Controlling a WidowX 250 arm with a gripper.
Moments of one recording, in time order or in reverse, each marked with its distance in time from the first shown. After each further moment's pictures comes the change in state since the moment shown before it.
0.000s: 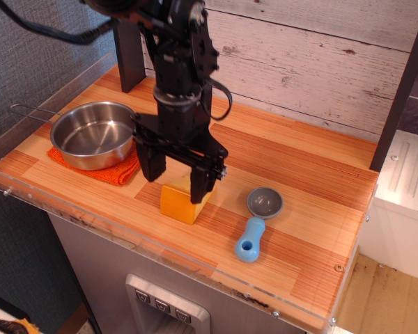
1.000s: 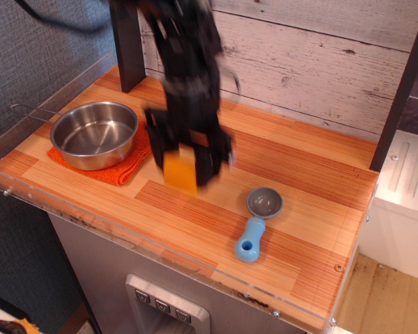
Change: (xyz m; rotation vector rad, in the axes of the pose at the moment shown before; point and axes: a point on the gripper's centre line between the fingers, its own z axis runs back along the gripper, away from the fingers) arm 0.010 0.009 0.031 -0.066 -0.017 -0.032
